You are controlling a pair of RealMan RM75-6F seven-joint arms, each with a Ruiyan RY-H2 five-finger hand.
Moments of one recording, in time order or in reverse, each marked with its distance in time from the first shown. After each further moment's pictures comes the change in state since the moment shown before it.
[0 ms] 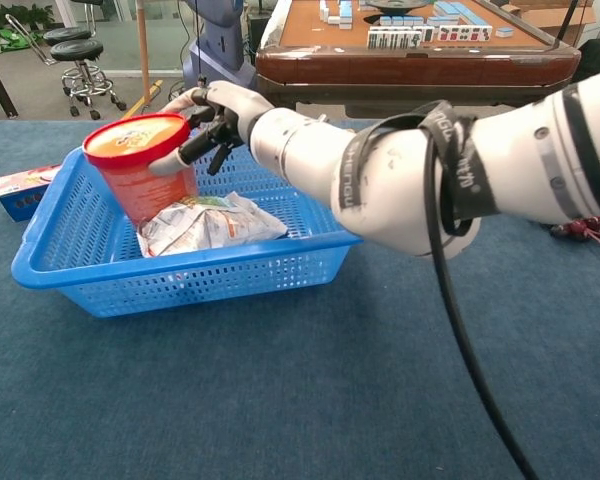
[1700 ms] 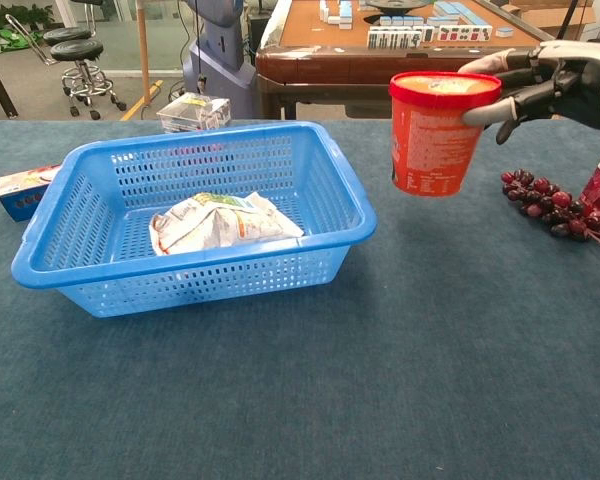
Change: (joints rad) left arm -0.037 -0.017 0.003 -0.066 0.046 -0.017 0.098; right arm -0.603 0.653 -0.156 -0.463 -0.223 0.036 0.395
